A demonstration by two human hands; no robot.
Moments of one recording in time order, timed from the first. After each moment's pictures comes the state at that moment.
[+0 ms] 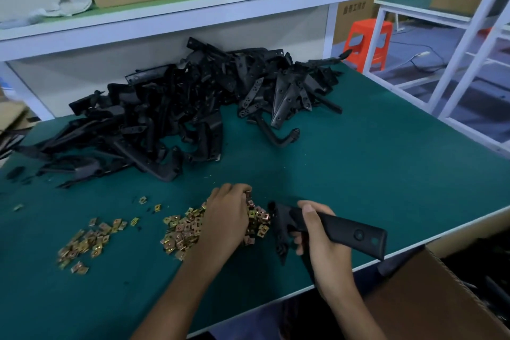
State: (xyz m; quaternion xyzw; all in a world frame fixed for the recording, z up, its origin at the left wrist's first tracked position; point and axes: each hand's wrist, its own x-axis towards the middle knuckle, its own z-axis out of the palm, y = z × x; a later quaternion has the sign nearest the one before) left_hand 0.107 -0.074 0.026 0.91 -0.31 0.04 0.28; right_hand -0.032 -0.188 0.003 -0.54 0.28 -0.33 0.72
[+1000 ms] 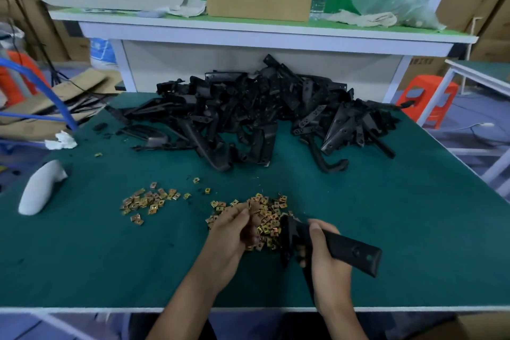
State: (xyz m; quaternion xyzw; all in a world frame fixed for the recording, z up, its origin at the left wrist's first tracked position) left_hand 0.067 0.006 0.038 0.51 0.03 -0.23 0.83; right_hand -0.008 -0.150 0.003 -0.61 0.25 -0.29 0.70
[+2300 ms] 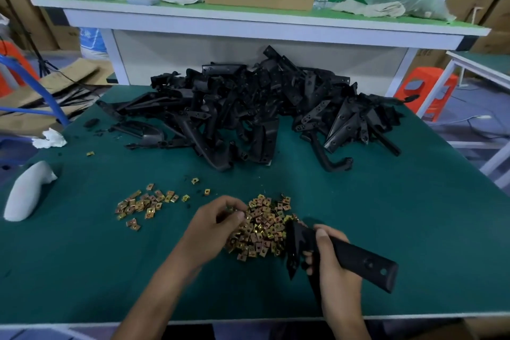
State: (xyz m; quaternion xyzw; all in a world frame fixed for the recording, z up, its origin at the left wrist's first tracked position) left_hand 0.097 0.045 0.052 0.78 -0.12 -0.15 0.59; right_hand -0.010 -0.156 -0.001 -0.65 0.24 -0.27 0.67
